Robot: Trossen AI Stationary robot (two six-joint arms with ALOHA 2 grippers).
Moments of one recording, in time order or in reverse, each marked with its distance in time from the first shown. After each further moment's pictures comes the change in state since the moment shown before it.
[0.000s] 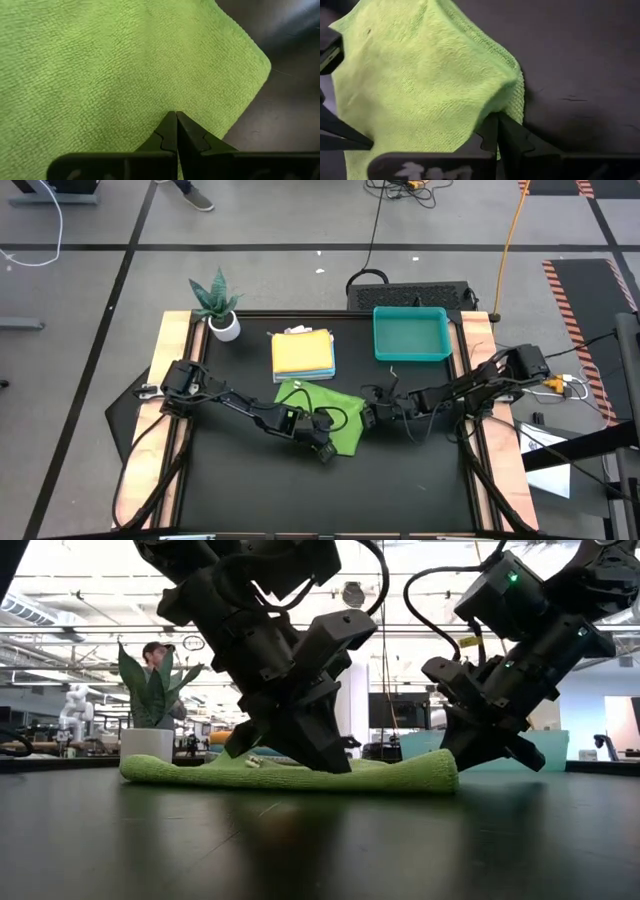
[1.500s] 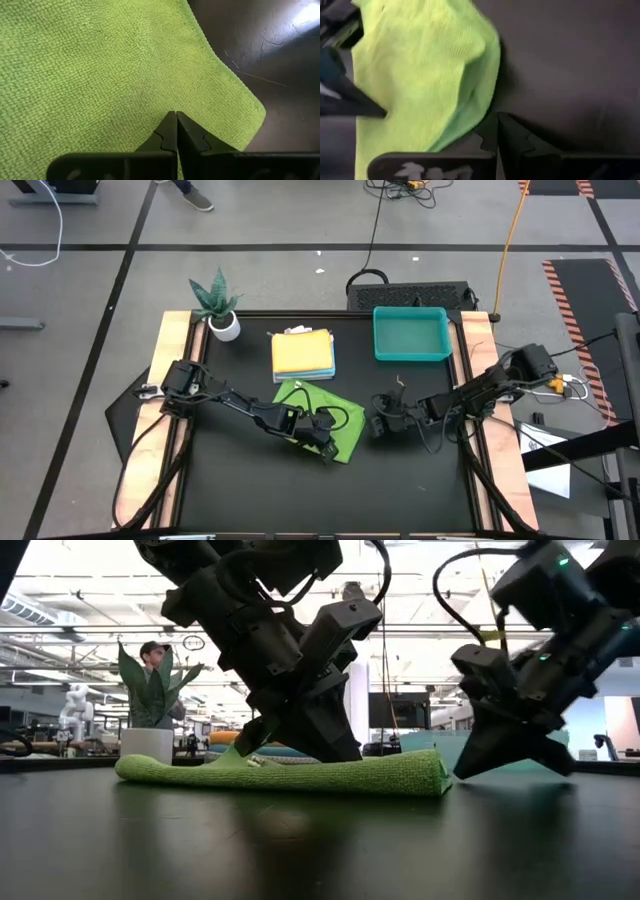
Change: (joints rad) left arm 0.002 0.002 0.000 0.051 0.005 0.017; right arm 0.121 -0.063 -0.079 0.066 0.022 0.103
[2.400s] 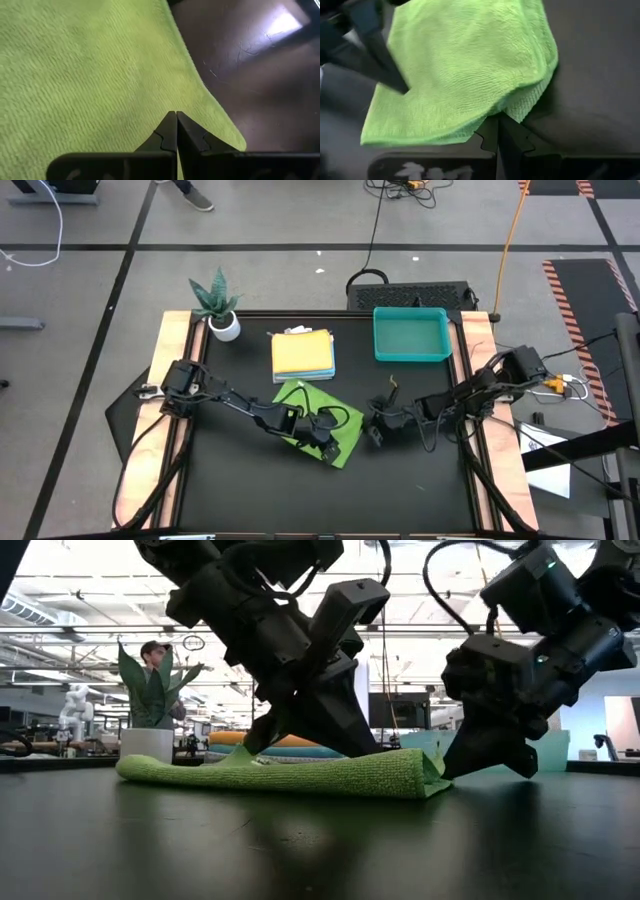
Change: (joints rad) left arm 0.004 0.000 0.000 0.065 0.035 -0.015; right arm -0.032 0.092 0.003 0.216 -0.153 -0.332
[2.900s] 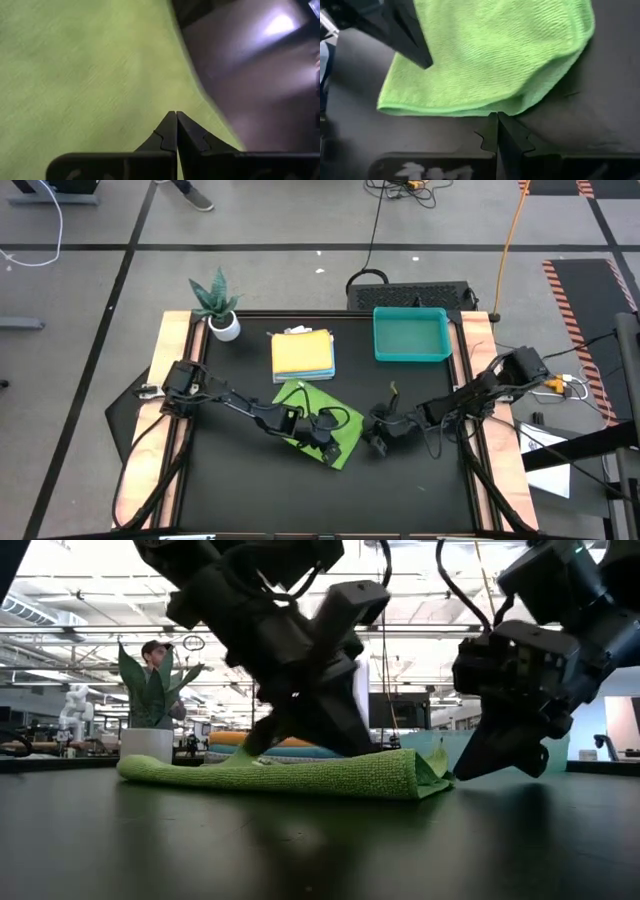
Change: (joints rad) left arm 0.001 0.006 0.002 0.013 0.006 -0.012; right arm 0.076 -0.003 0.000 0.005 -0.008 -0.048
